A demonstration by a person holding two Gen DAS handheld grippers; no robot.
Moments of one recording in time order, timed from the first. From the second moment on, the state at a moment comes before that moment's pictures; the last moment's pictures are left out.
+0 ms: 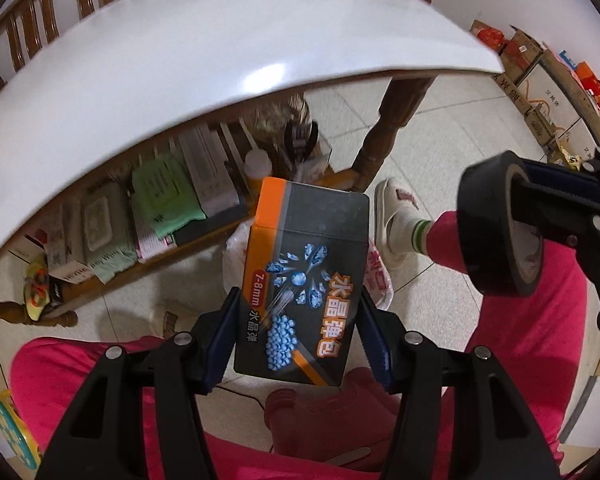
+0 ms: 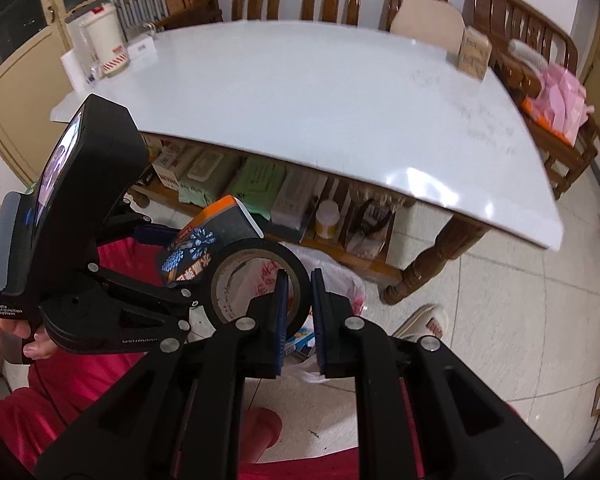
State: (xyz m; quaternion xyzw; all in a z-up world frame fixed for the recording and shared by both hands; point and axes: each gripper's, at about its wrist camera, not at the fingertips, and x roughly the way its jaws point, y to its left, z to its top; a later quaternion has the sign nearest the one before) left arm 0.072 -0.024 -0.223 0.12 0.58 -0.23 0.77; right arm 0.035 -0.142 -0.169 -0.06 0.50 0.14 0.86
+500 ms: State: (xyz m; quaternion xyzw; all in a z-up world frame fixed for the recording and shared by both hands) left arm 0.104 -0.037 -0.315 0.11 0.63 -0.20 0.74; right arm 0.066 -0.150 -0.269 -0.03 0.55 0.10 0.83
